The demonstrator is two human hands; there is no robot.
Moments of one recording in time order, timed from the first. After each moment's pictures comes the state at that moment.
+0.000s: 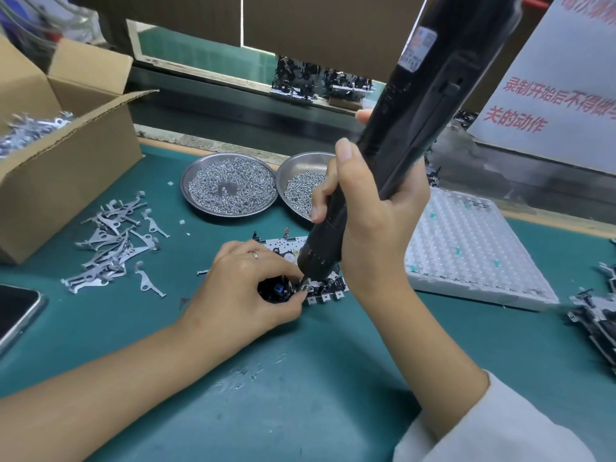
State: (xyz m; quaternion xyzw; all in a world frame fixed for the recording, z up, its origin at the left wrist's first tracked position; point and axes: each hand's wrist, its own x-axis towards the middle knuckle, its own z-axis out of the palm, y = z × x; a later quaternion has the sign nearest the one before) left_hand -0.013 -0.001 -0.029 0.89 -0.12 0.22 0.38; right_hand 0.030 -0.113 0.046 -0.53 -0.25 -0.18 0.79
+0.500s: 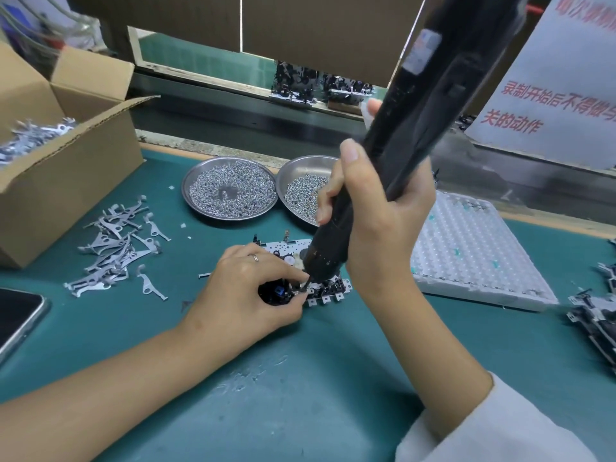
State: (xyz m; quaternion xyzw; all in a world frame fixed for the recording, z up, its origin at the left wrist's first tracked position) left_hand -0.014 -0.003 -0.029 0.88 -0.11 0.22 0.40; right_hand 0.032 -0.118 0.049 -0.53 -0.27 -0.19 0.78
